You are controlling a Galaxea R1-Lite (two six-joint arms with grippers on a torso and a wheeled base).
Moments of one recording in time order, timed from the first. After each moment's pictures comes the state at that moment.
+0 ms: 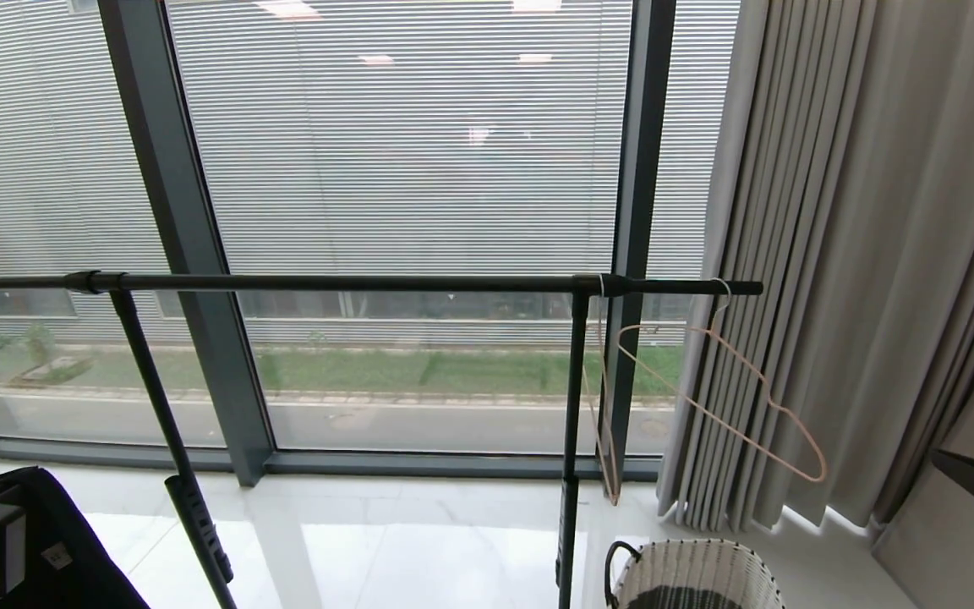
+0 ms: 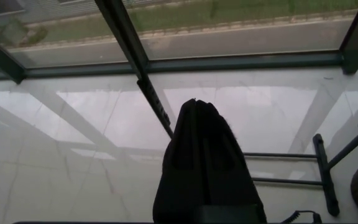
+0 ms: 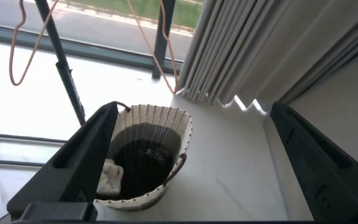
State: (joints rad) left arm 0.23 0.94 -0.45 -0.05 -0.05 0.31; right arm 0.19 0.97 -0.57 0.01 -0.11 -0.09
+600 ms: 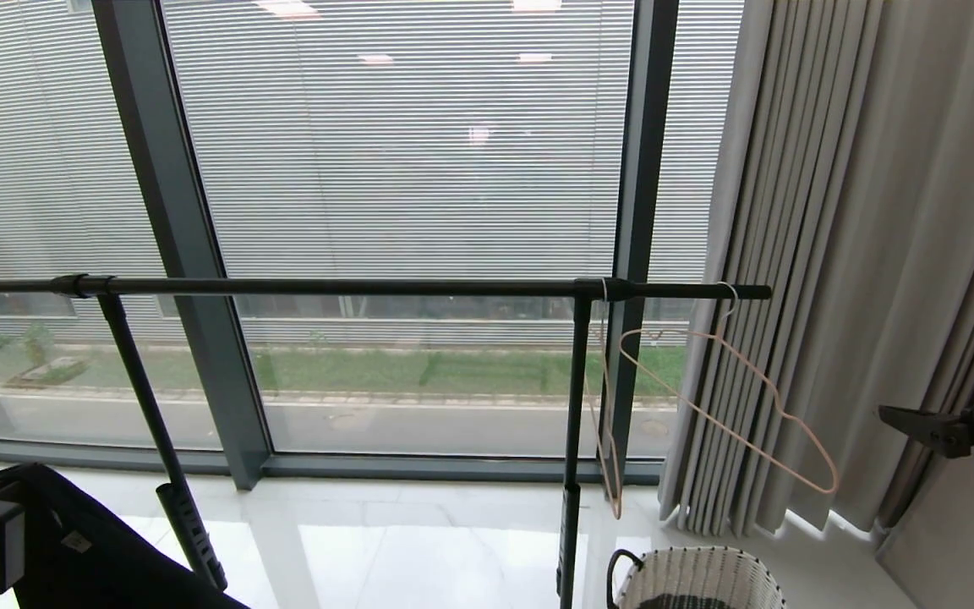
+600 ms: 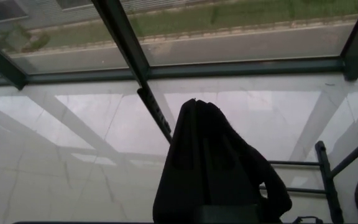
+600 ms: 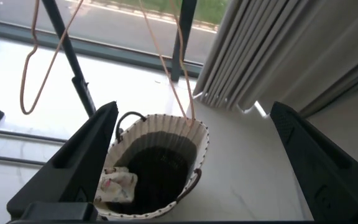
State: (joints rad) left arm 0.23 0.94 -0.45 -0.08 -0.05 0.32; right arm 0.11 1.18 -0.68 -0.05 0.04 -0.08
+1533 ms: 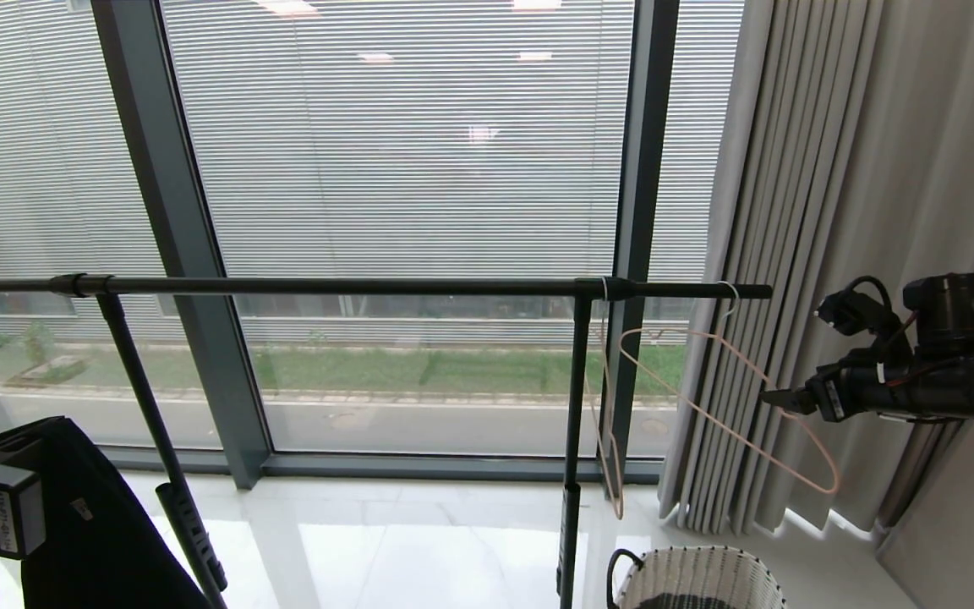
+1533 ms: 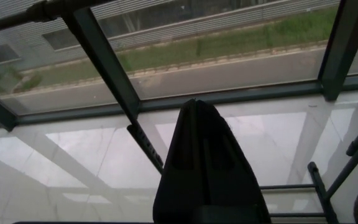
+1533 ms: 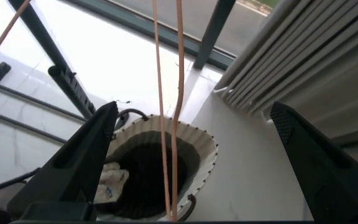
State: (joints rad) left arm 0.12 0.95 -0.44 -0.21 -0.05 0.32; right arm -0.01 1.87 -0.97 -0.25 0.33 -0.31
